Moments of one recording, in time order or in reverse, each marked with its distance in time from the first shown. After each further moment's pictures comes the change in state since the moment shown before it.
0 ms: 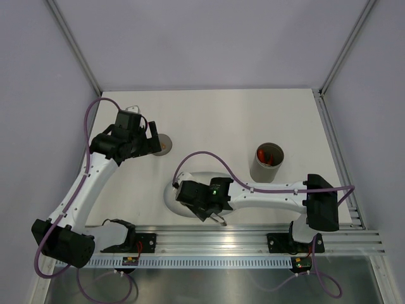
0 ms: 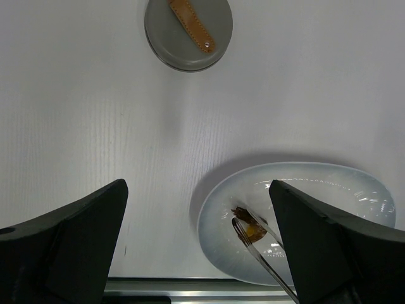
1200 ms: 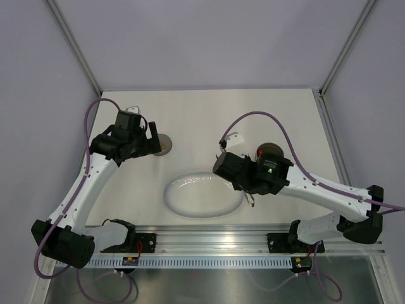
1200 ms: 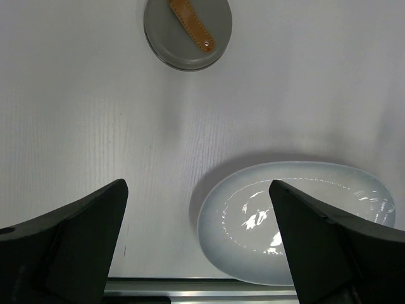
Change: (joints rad) left arm 0.000 -0.005 -0.008 0.005 0.002 0.000; right arm -0.144 -0.304 0.131 -0.355 0.316 0.227
